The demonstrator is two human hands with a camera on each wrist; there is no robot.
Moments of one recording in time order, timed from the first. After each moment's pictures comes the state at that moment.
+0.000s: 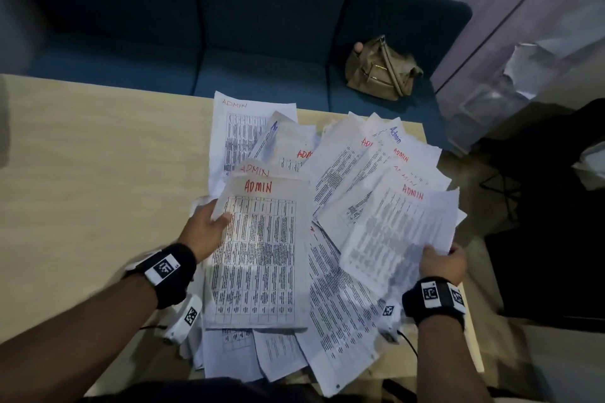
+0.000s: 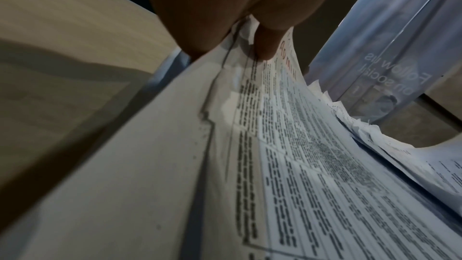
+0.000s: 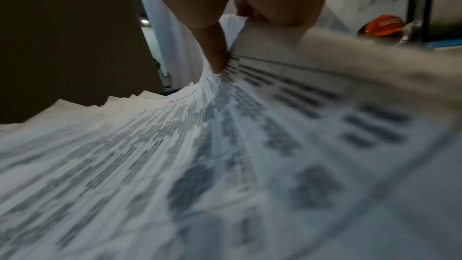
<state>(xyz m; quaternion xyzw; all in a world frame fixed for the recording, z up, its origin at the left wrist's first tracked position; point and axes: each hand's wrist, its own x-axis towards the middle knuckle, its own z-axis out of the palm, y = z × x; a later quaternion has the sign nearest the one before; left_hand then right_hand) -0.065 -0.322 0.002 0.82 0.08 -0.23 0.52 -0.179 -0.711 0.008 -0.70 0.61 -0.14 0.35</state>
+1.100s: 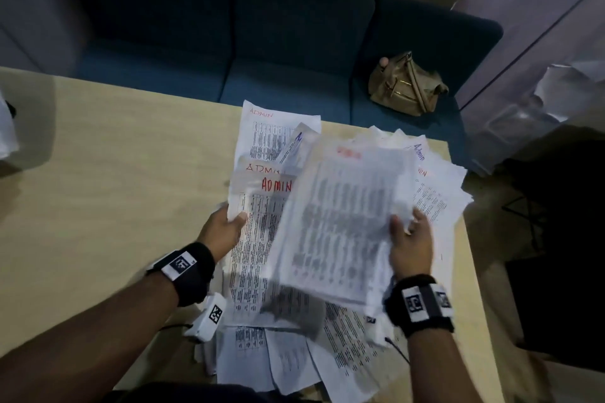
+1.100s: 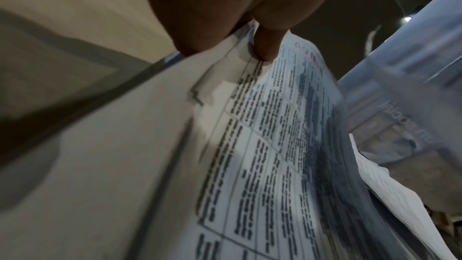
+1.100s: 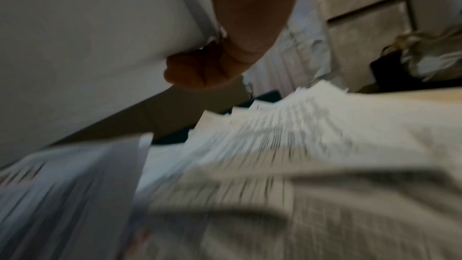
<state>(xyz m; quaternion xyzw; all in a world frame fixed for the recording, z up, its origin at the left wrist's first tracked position) -0.060 -0.316 0.004 0.76 0.14 -0.22 0.59 -0.121 -0.618 0.048 -0.76 0.34 -0.14 0.54</state>
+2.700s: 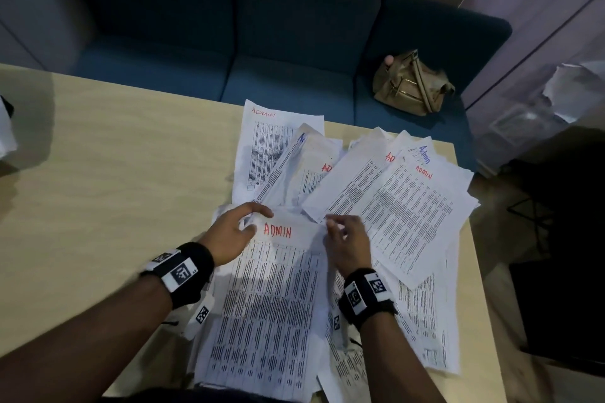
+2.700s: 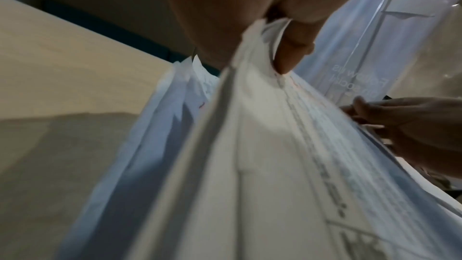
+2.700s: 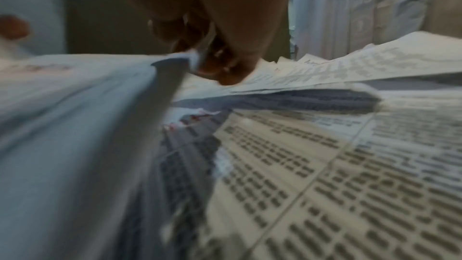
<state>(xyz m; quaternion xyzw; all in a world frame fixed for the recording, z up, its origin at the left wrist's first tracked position) -0.051 -0.308 0.000 0.79 -0.08 -0.25 0.55 -0.093 -0.556 -0.013 -0.87 0.22 0.01 0.45</state>
